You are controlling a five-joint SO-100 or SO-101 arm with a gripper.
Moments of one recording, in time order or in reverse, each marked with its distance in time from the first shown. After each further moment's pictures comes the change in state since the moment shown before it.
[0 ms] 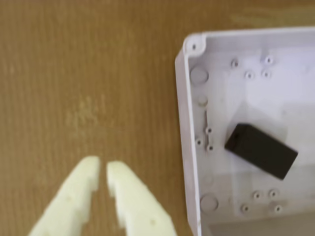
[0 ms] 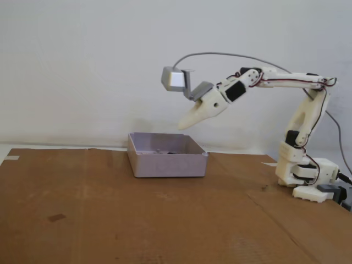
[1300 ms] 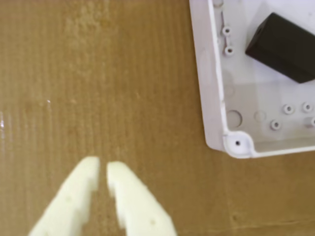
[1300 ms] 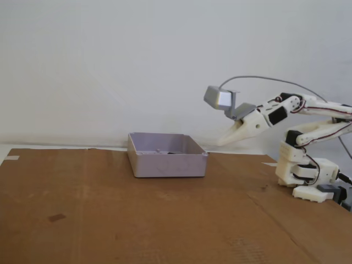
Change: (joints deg) arm -0.8 53.5 47.8 0.1 2.6
